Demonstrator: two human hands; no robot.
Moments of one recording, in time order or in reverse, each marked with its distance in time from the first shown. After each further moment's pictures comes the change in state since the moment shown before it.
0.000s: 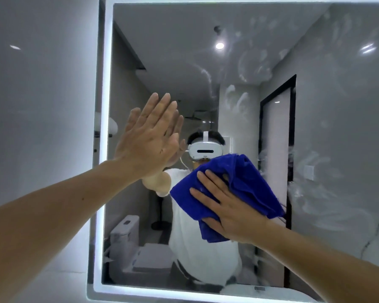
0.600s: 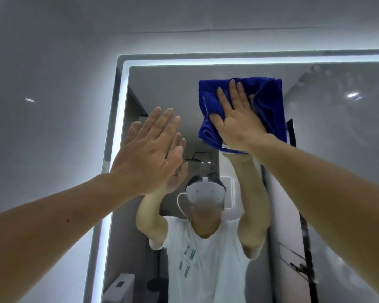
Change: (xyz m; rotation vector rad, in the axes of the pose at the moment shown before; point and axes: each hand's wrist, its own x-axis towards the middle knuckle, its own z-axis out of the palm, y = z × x) left_hand 0.061 -0.046 -0.028 0.096 0.071 0.018; right_hand 0.212 0.173 -0.088 0.033 0.189 0.612
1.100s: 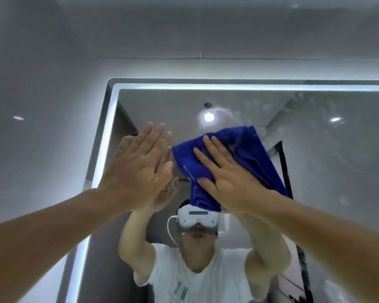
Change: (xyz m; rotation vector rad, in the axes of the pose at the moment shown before) left_hand 0.025 -0.006 0.010 -0.033 0.086 0.049; right_hand -0.063 0.001 0.014 0.003 -0.054 -0.312
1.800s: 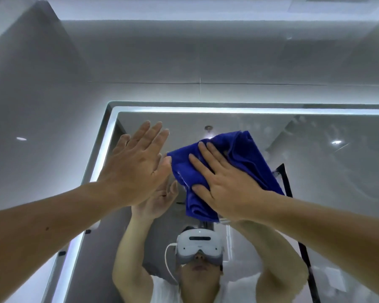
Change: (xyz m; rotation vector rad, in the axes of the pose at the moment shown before) left_hand 0.053 -0.012 -0.005 -0.009 0.066 -0.066; right_hand 0.037 0.016 -0.009 -0.139 -0.005 -0.038
